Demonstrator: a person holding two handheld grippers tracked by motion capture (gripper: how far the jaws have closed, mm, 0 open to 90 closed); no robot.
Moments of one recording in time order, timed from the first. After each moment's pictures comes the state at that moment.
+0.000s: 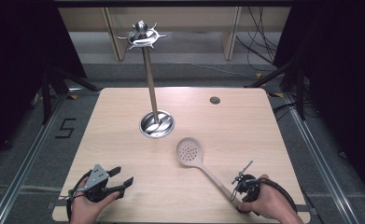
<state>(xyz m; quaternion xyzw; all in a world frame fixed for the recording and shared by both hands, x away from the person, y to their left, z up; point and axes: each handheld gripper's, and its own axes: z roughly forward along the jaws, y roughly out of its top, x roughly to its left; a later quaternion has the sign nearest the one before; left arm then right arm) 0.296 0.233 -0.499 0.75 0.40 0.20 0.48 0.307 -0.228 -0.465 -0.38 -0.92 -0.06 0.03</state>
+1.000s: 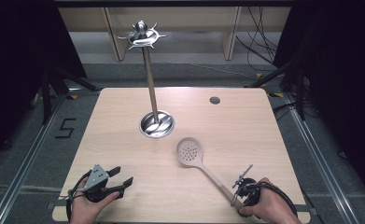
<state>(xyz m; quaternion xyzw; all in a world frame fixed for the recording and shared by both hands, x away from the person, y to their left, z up) 0.296 0.234 -0.499 0.76 0.40 0.21 0.48 0.302 -0.231 -0.473 -0.37 -0.93 -0.05 0.02</state>
